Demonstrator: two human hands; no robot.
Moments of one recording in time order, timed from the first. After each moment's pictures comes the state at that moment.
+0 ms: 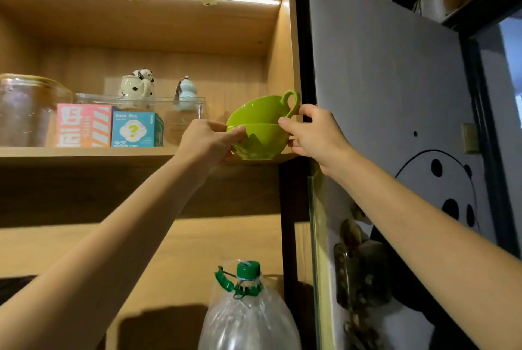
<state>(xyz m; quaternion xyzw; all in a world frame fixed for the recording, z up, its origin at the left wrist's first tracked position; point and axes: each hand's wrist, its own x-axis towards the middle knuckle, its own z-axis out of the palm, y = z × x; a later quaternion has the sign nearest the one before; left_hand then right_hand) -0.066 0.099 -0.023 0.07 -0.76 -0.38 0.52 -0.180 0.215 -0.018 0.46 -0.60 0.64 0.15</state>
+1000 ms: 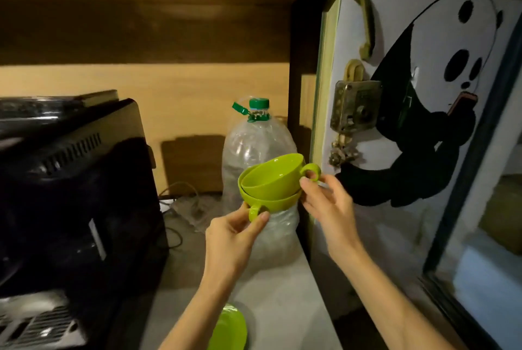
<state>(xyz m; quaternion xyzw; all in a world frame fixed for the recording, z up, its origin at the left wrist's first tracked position) 0.022 0.176 -0.393 0.21 -0.72 -0.52 0.40 -0.100 0.278 -0.371 0.33 -0.56 0.75 -0.10</state>
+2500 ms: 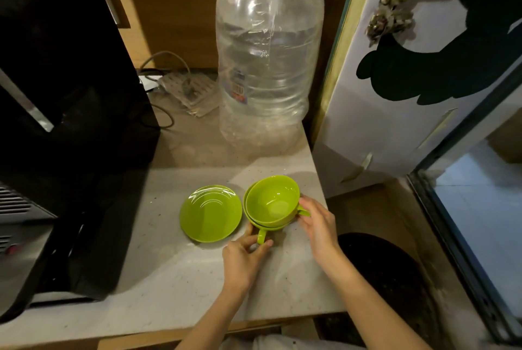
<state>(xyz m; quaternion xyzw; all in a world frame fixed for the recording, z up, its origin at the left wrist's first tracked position) 0.048 0.233 -0.637 0.43 -0.69 -0.54 0.22 -0.090 0.295 -0.620 0.02 -0.59 0.74 -0.32</state>
